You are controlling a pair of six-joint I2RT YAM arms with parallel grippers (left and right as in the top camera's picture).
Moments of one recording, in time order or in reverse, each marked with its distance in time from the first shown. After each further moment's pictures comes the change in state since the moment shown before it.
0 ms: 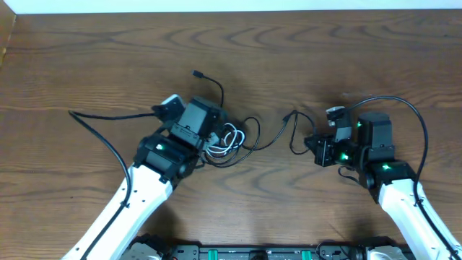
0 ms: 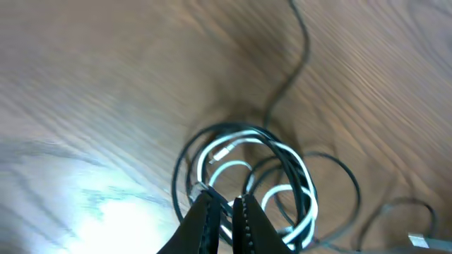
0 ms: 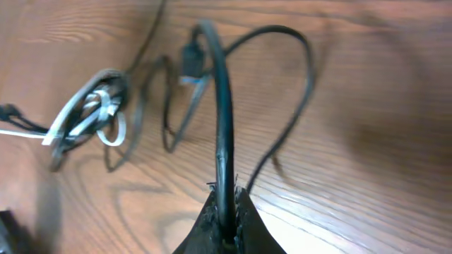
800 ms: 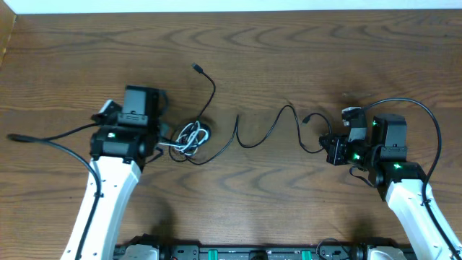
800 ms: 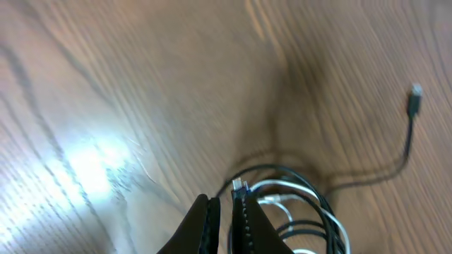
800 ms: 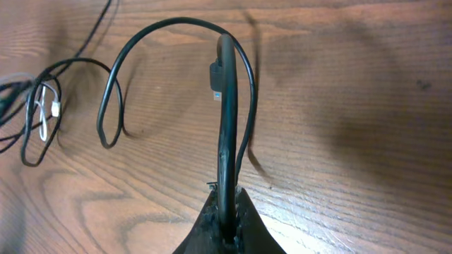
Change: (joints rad) left arm 0.402 0.000 0.000 -0.076 -0.014 0.000; right arm -0.108 0.000 0.000 -0.039 0.028 -0.063
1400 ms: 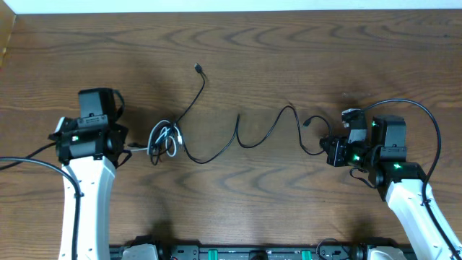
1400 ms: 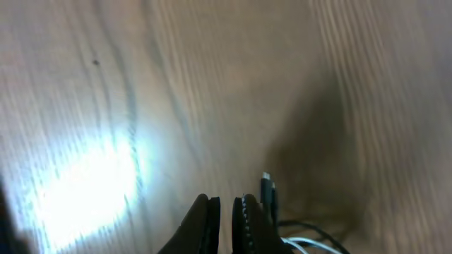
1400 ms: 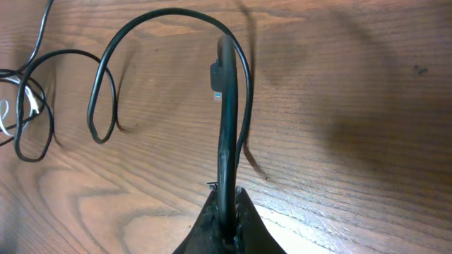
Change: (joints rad) left arm 0.281 0.000 0.000 -0.046 -0.075 0.002; right arm 0.000 0.000 0.000 -0.027 0.014 0.000
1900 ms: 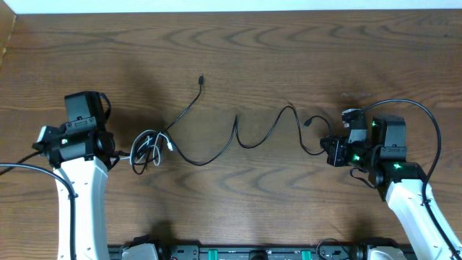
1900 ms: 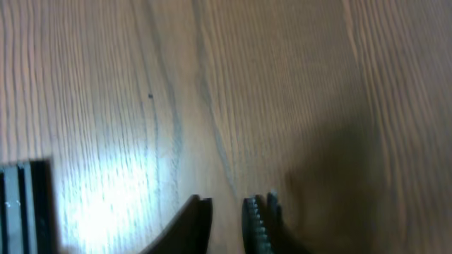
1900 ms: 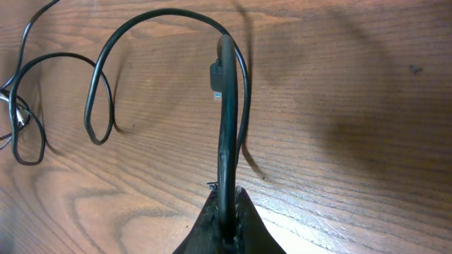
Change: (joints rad) left arm 0.077 0.000 0.000 -0.025 -0.114 0.005; right arm 0.000 0.000 0.000 0.000 0.008 0.000
